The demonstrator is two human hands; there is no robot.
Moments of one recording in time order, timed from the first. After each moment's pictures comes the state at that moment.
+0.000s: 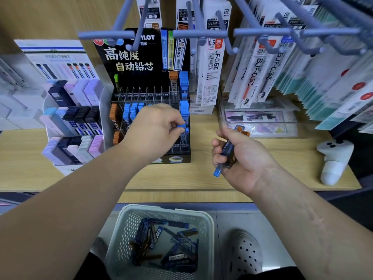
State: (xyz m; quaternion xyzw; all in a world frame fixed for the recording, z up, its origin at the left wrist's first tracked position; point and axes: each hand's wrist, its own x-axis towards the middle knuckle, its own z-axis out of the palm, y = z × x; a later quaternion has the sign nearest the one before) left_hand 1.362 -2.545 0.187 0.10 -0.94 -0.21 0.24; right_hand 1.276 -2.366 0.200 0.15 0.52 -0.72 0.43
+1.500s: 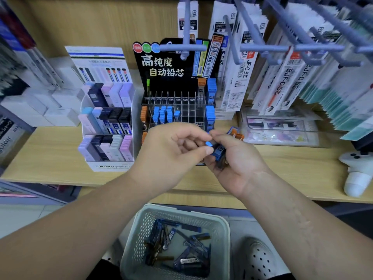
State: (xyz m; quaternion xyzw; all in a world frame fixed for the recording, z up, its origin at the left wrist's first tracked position) left_hand 1.424 -2.512 0.211 0.14 -0.78 -0.56 0.25; right_hand 1.319 -2.413 0.206 0.11 0.53 -0.72 0.43
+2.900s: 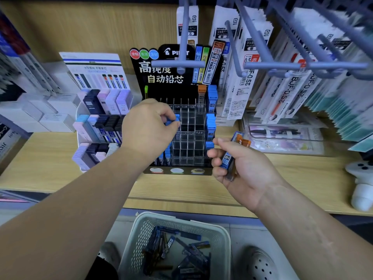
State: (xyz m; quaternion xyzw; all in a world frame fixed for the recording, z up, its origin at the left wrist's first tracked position) left_hand 1.381 -2.586 0.200 0.30 -0.88 -0.21 0.30; right_hand 1.300 -2.402 0.205 0.07 0.54 -0.70 0.46
